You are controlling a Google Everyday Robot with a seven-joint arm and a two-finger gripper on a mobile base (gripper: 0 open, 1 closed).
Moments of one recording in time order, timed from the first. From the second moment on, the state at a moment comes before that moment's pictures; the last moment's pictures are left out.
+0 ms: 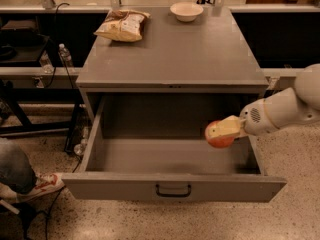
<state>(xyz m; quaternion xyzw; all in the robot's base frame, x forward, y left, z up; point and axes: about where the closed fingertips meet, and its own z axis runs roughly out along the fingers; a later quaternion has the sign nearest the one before) 0.517 -0.181 0.744 -0.14 0.93 0.30 0.16</state>
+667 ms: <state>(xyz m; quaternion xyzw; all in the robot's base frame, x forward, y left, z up) 0.517 -0.190 0.757 -0.17 0.92 0.30 0.19</state>
